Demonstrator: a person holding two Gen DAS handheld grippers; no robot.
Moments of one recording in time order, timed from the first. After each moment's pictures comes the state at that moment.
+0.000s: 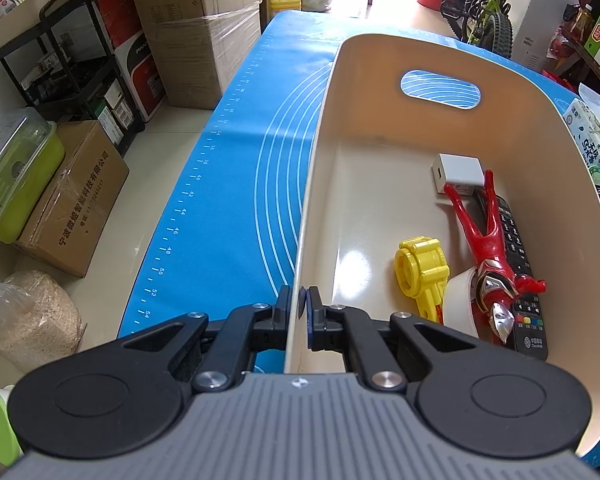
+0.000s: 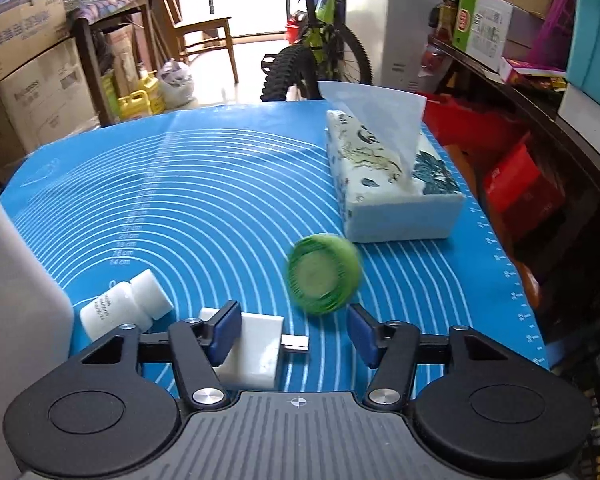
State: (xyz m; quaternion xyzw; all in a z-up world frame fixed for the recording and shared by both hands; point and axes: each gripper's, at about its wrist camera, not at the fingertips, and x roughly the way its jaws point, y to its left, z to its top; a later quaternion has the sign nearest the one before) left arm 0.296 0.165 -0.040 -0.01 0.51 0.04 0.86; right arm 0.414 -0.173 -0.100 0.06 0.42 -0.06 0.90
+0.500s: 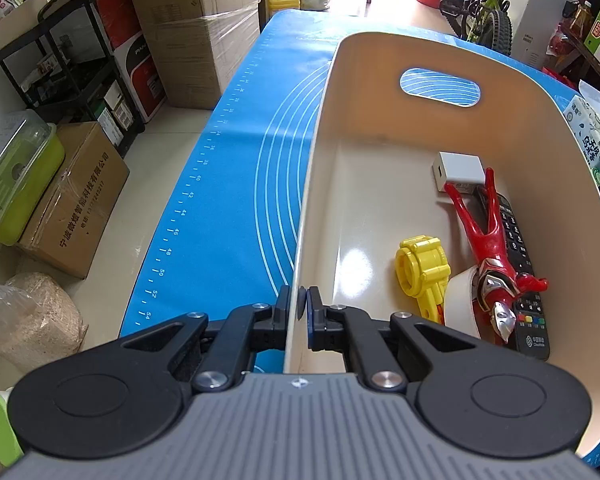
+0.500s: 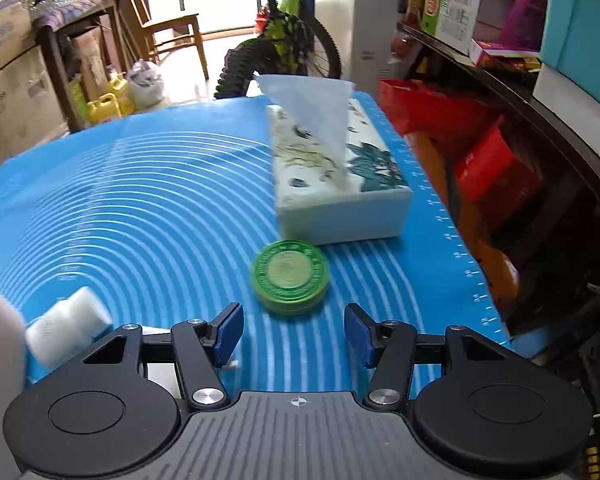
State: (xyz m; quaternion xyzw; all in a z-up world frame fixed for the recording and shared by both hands) left arm 0.298 0.165 -0.040 0.00 0.52 0.04 0.86; right arm 0.429 -0.215 -0.109 0.07 0.43 -0.11 0.89
